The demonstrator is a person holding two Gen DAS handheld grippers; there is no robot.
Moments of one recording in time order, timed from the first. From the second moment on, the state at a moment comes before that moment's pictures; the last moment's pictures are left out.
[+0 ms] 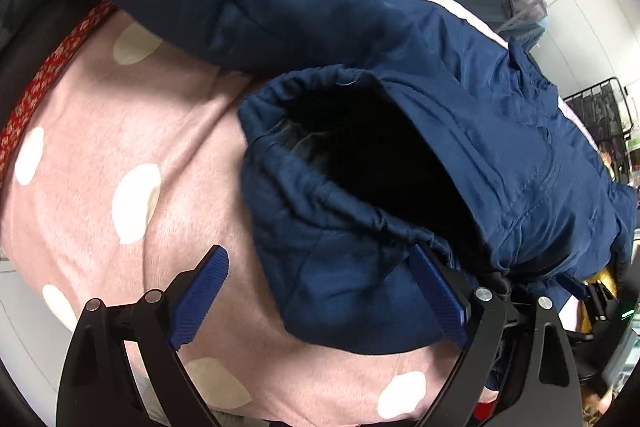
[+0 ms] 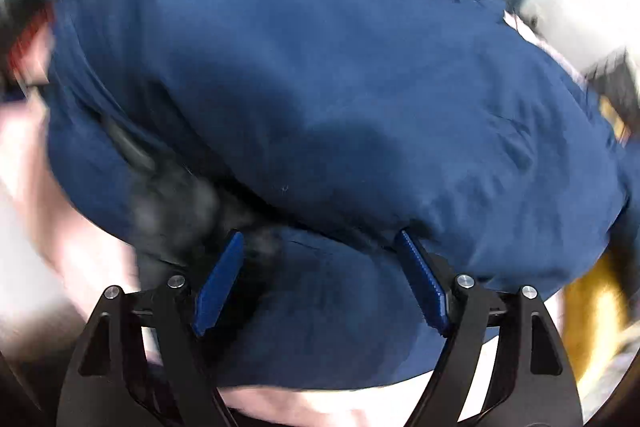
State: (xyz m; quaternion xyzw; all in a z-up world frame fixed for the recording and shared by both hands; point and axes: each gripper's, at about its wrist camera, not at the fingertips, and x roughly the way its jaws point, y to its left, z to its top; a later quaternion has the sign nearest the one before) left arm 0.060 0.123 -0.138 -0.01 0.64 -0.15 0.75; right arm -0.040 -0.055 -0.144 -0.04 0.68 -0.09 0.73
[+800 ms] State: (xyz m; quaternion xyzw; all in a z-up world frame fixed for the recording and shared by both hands) left arm 0.007 0.137 -0.161 0.02 0.69 -0.19 0.70; right arm -0.283 -0.146 -0.086 0.10 0.67 -0.22 0.70
